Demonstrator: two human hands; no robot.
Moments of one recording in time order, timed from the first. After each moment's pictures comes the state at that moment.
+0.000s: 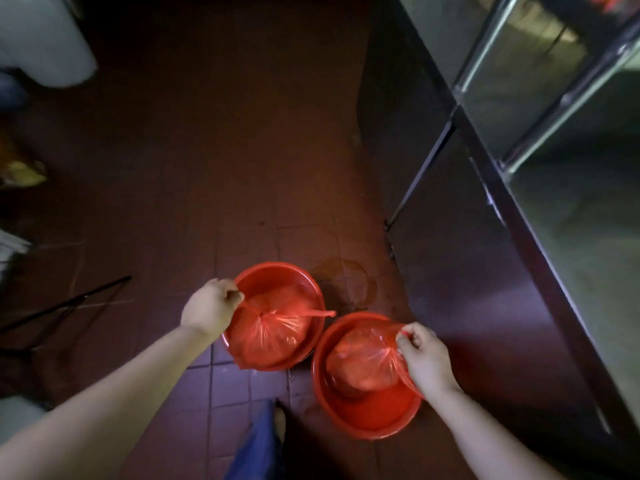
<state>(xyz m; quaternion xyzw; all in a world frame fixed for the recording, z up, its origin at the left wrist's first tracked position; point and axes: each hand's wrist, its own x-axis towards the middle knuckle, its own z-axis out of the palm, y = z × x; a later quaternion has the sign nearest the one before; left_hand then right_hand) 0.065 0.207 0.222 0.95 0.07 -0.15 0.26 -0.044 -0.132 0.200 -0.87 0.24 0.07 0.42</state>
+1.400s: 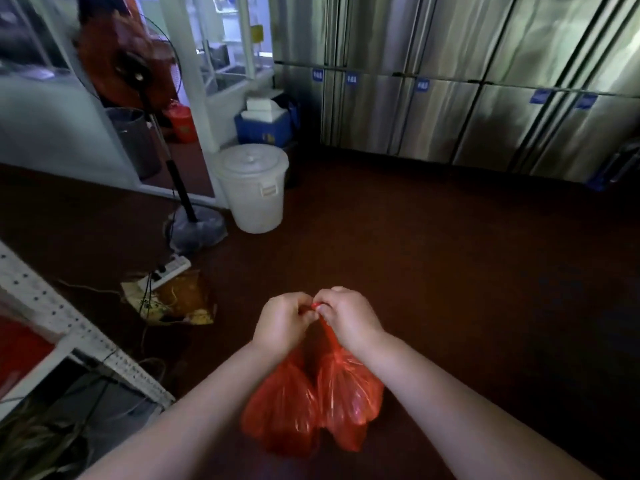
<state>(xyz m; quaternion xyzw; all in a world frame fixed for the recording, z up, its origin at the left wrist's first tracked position) 0.591 0.656 0.462 0.93 0.07 0.11 0.34 0.640 0.521 0.474 -0.91 -0.31 0.03 0.28</state>
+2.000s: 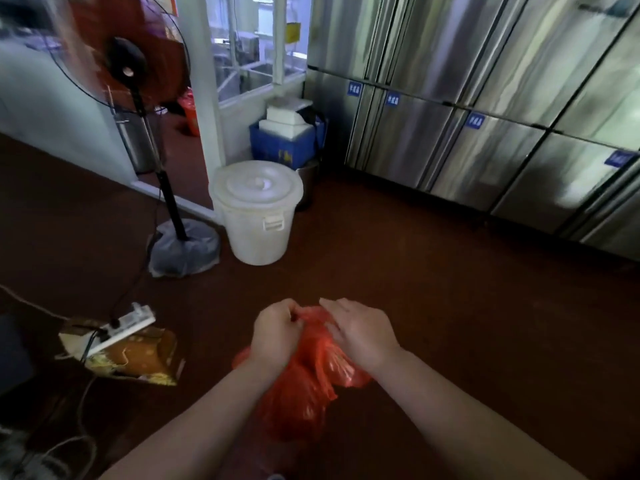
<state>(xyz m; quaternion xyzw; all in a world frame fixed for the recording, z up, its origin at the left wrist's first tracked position) 0.977 0.800 0.444 0.87 0.24 0.14 0.40 1.048 0.650 0.467 -0.87 -0.47 -0.09 0.10</state>
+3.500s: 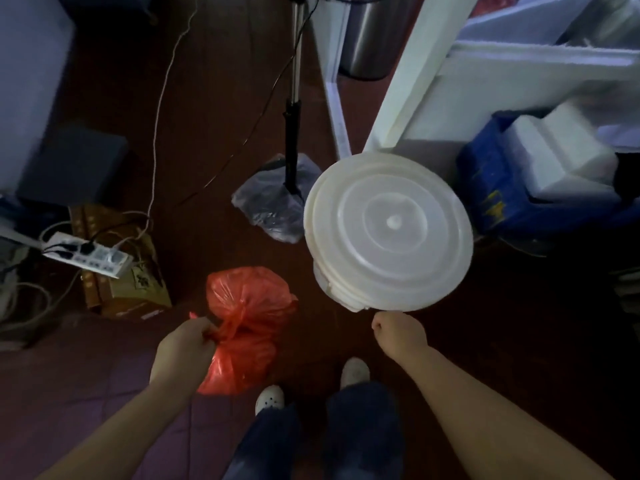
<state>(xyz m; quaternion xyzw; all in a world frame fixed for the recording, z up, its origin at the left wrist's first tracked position) 1.458 1.141 0.265 0.57 0.74 0.09 0.34 1.801 1.148 0.224 -0.72 -0.63 0.26 -0.15</state>
